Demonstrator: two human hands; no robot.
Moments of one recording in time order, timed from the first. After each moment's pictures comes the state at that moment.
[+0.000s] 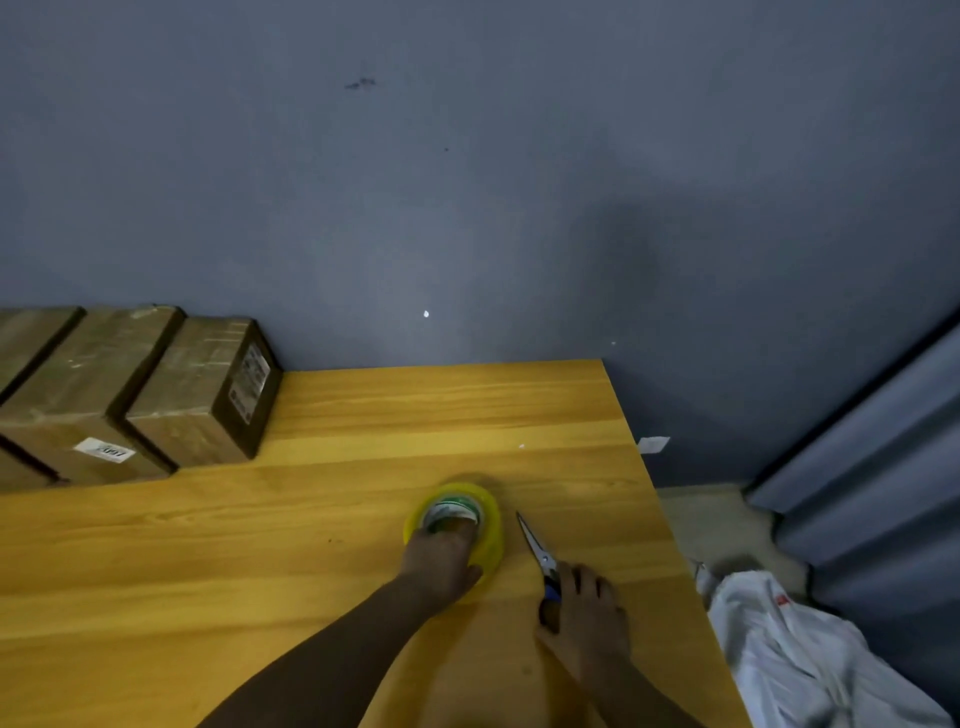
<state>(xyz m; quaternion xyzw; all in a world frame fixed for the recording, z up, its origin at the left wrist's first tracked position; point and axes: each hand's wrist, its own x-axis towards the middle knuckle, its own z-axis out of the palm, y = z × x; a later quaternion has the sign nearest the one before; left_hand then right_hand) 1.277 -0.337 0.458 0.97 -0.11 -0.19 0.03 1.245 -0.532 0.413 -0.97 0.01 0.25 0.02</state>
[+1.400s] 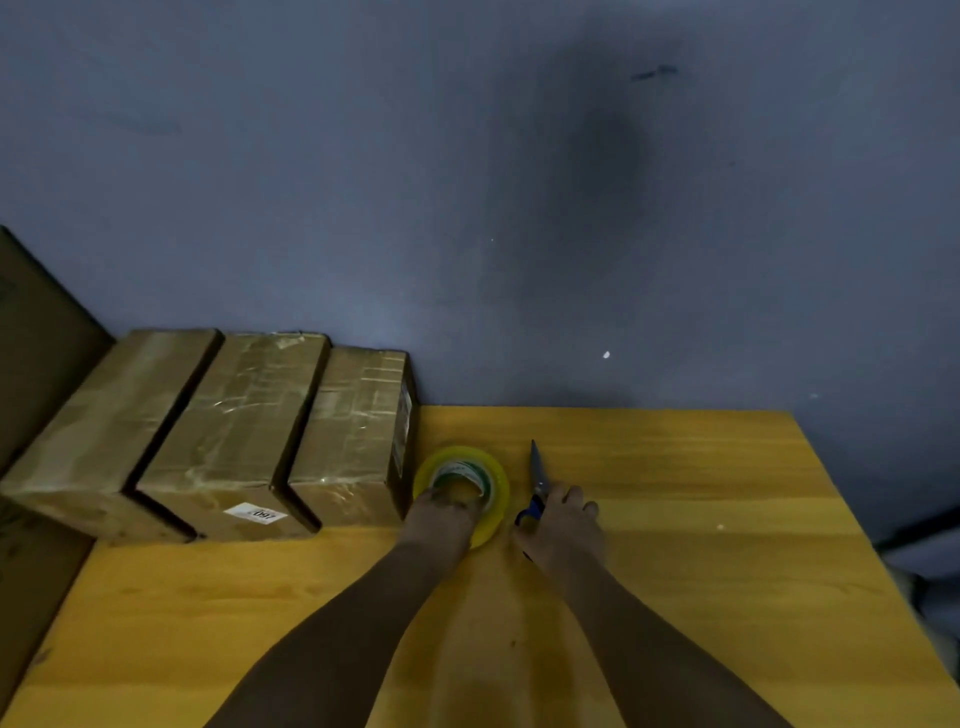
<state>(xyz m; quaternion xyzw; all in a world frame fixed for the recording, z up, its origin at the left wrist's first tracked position) 1.393 -0.068 0.436 0.97 -0.12 -0.17 -0.09 1.418 -0.224 0.426 -0.97 0.03 0.21 0.09</state>
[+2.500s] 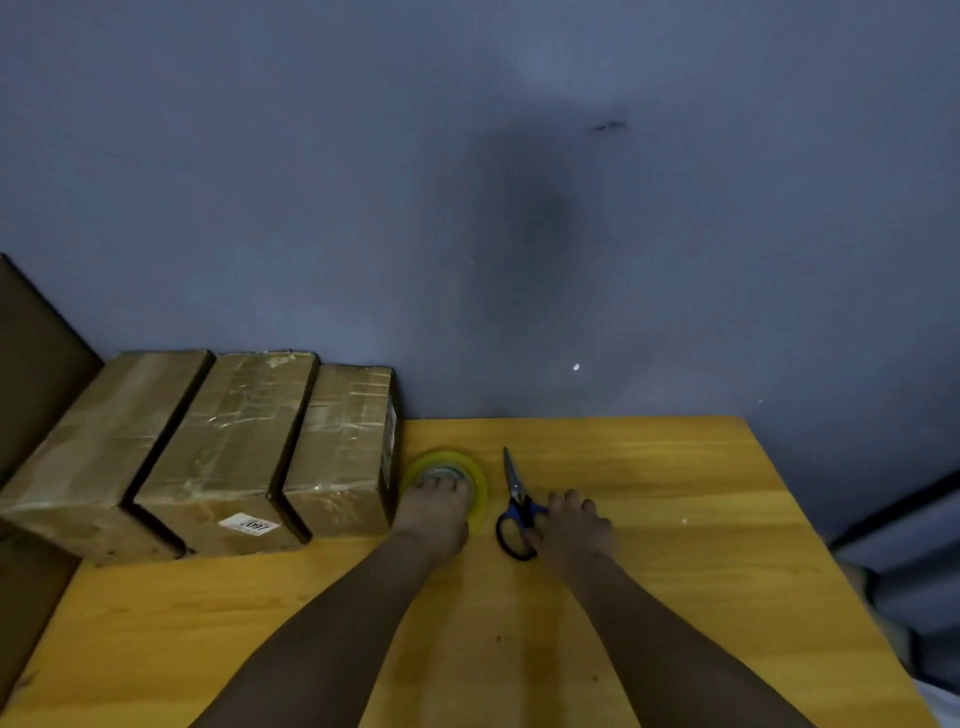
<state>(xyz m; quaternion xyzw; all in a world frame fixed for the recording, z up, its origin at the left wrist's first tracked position) 1.388 -0.077 0.481 0.99 -0.07 -0.15 -0.02 1.403 -0.252 0.460 -0.98 -0.03 0.20 -0.06</state>
